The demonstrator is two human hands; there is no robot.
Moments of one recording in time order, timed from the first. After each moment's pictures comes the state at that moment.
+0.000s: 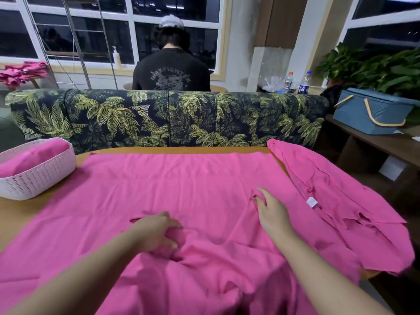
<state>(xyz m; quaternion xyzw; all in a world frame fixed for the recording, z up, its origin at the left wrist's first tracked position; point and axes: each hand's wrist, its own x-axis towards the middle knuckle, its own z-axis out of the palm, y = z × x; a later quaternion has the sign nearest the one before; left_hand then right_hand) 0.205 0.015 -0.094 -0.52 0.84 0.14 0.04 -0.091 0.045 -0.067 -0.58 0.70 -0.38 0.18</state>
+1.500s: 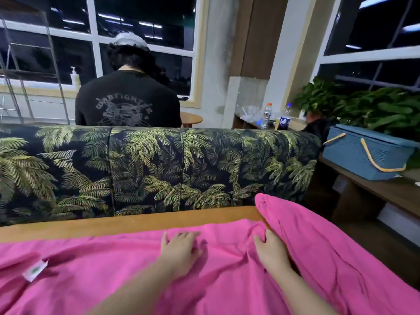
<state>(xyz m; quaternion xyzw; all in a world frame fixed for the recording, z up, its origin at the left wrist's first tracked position) 0.013 -0.284 -0.119 -0.57 0.81 0.13 -0.06 -0.211 -0.239 -0.105 -0.48 0.82 -0.30 0.12</state>
